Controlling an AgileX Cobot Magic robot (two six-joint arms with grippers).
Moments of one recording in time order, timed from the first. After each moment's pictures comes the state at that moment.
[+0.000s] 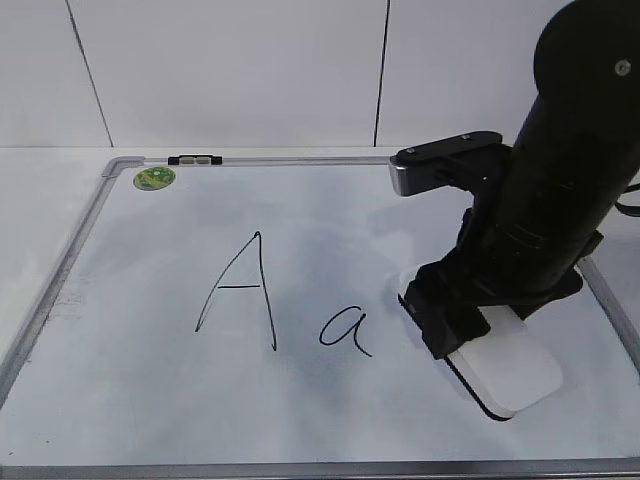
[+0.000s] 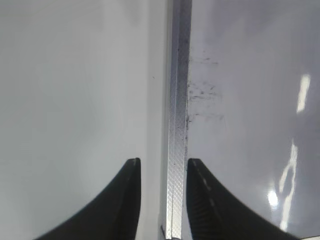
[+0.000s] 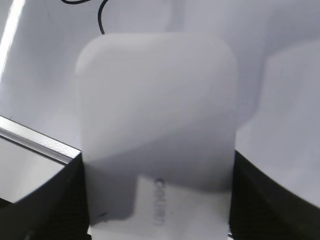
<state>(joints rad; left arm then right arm) 0.09 1.67 -1.20 -0.28 1.08 0.15 0.57 1.58 -1.14 0.00 1.06 0.11</state>
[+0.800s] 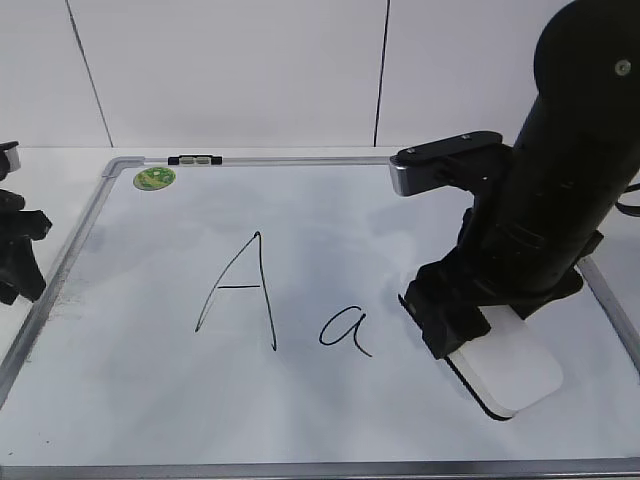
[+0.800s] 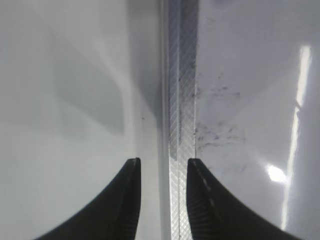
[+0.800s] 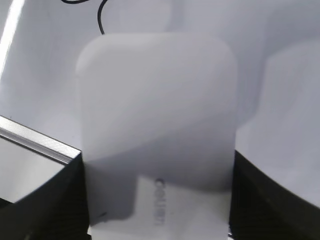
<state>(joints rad) 0.05 1.89 -1.20 -0.32 0.96 0.24 0.57 1.58 -1.14 0.00 1.06 0.11</state>
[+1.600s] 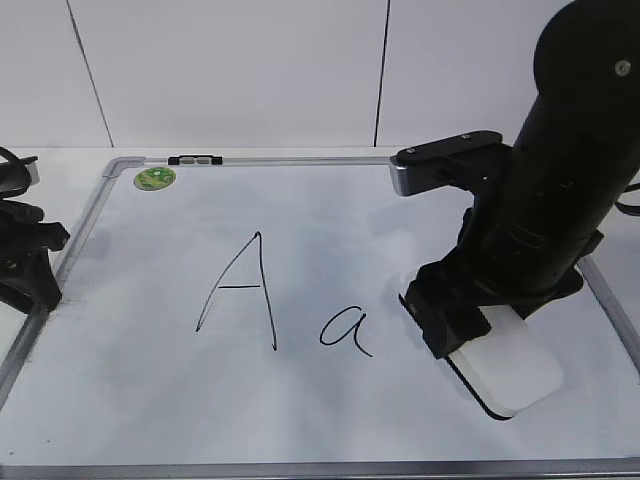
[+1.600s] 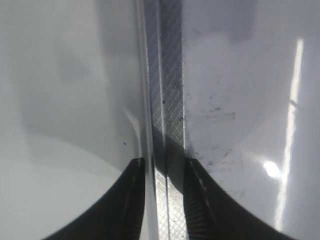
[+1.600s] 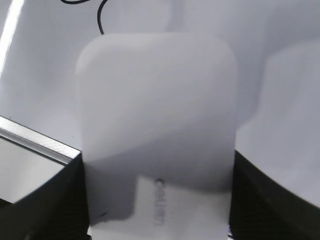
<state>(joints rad) 0.02 1.95 -1.21 -0.36 0.92 0.26 0.57 1.58 -1.14 0.00 1.06 0.11</state>
